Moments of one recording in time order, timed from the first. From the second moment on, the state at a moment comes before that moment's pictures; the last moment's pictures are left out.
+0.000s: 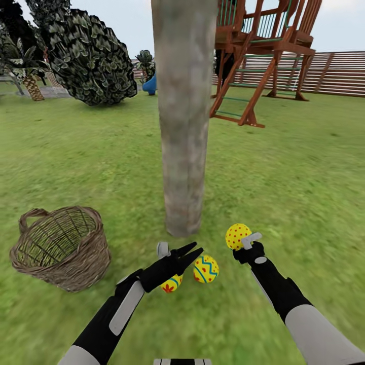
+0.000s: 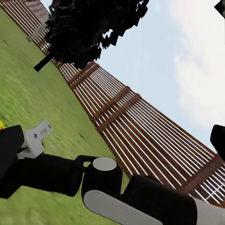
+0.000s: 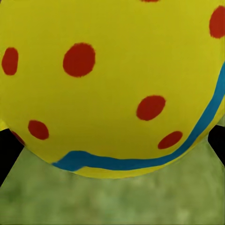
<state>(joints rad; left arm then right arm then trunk) -0.47 -0.07 -0.32 -1.10 0.77 0.24 -0.93 -0.69 -0.11 0.21 -0.76 0.18 0.30 -0.03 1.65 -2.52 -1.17</state>
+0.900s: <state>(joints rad) -0.47 -0.07 -0.32 -1.10 0.77 0.23 -0.93 -0.71 -0.08 0.20 -0.59 0.17 0.28 -0.14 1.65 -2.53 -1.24</state>
